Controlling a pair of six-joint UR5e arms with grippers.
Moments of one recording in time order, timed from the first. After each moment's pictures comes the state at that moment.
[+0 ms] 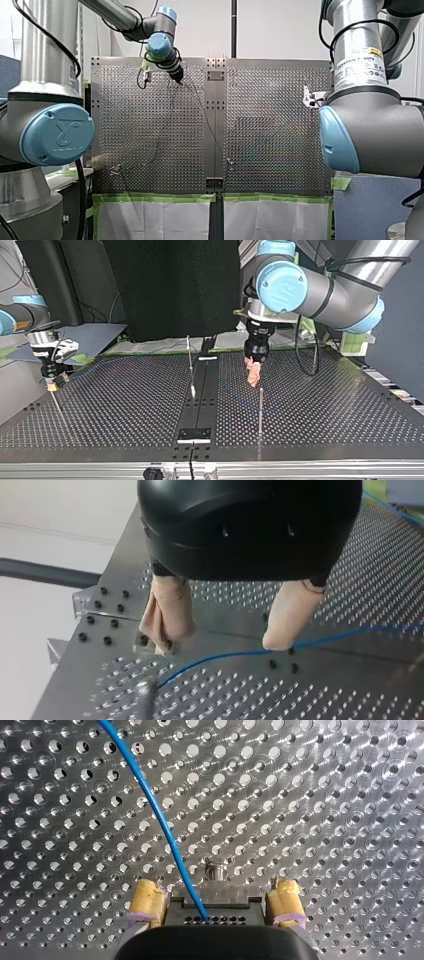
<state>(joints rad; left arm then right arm) -0.40 -1.61 -1.66 -3.20 -1.83 -1.66 1.52 -1.04 1.43 -0.40 1.12 1.56</state>
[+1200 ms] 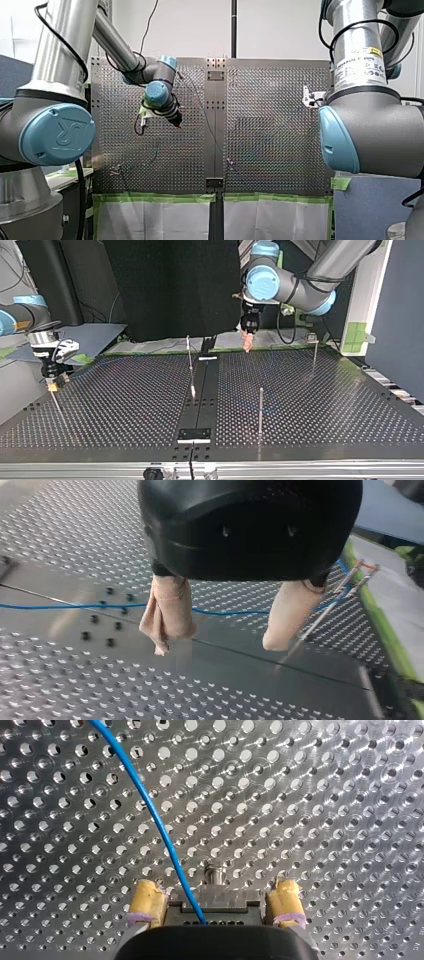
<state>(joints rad) -0.39 -1.77 -1.96 -2.90 -1.81 -1.73 1.53 -1.04 1.43 -0.40 1.12 1.56</state>
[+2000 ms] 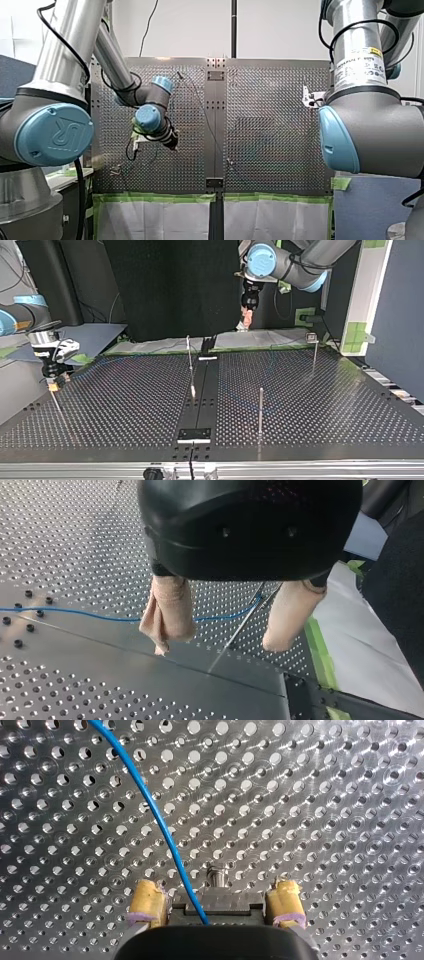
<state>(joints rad) -0.42 -1.82 -2.18 -2.67 -1.81 -1.76 1.53 -1.04 1.43 -0.40 1.12 1.56</state>
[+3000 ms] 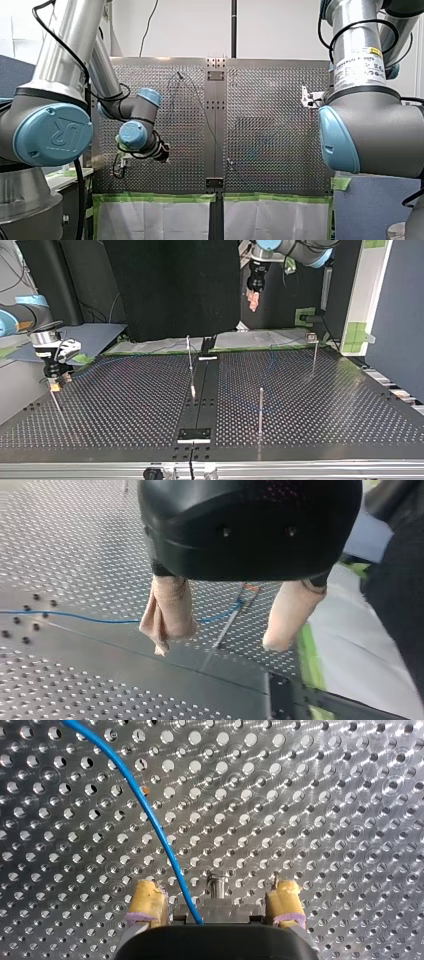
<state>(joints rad) -0.43 -1.82 -2.38 -2.42 -1.83 -1.82 1.53 -1.04 1.43 -0.40 1.12 1.55</state>
